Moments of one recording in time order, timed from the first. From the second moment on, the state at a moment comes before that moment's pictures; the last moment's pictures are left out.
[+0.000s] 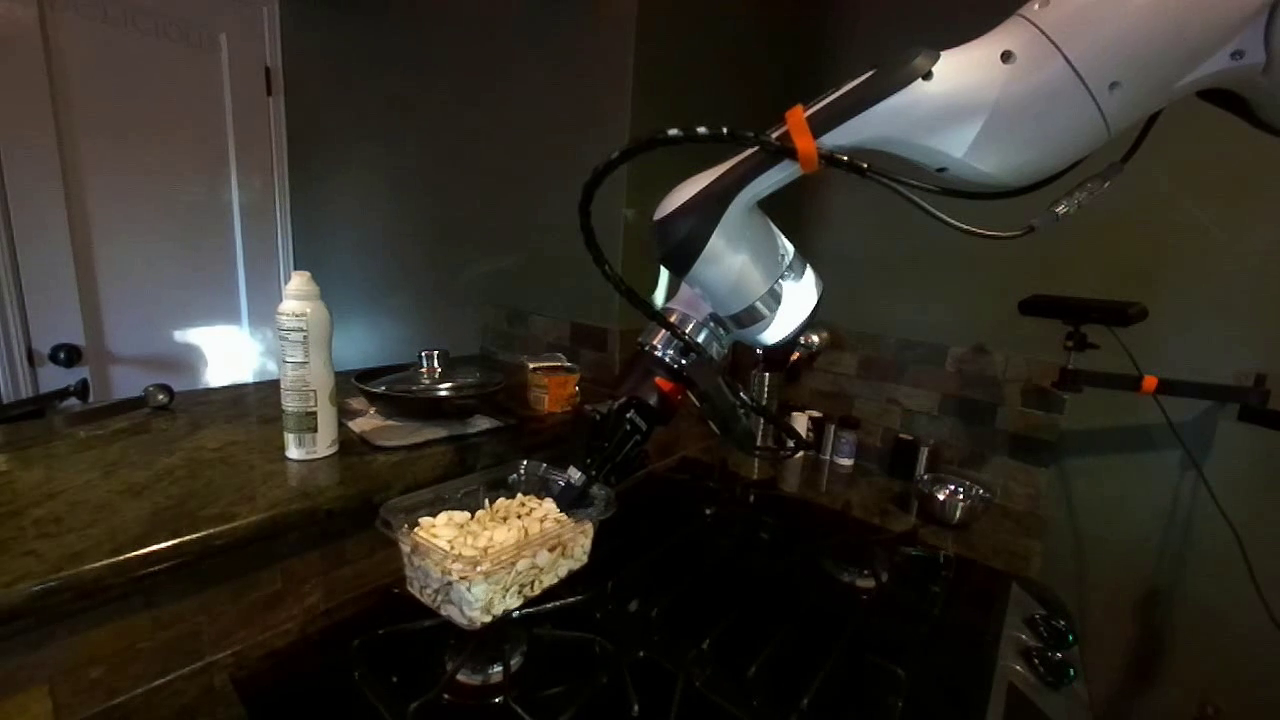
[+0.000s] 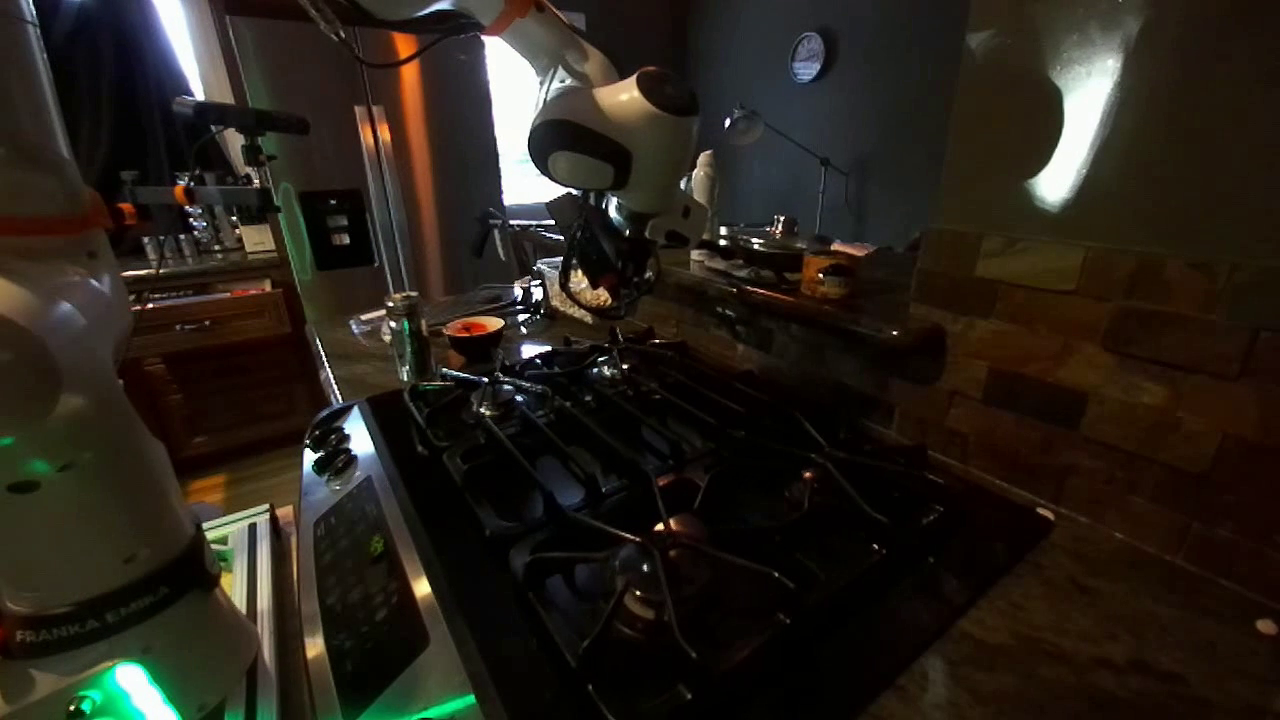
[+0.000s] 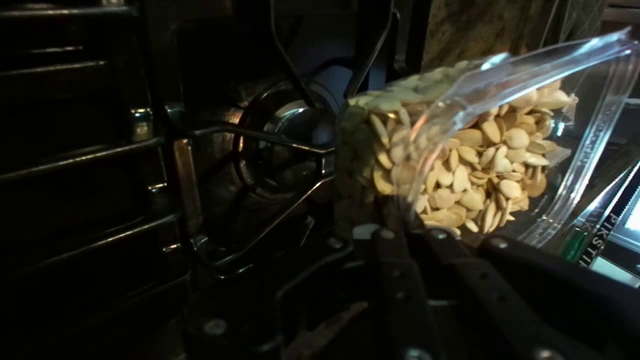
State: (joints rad) arm 0.01 0.06 0.04 -2.18 0.92 2.27 -0.55
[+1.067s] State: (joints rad) arm 0.00 0.07 0.04 -2.18 0.91 2.31 -0.52
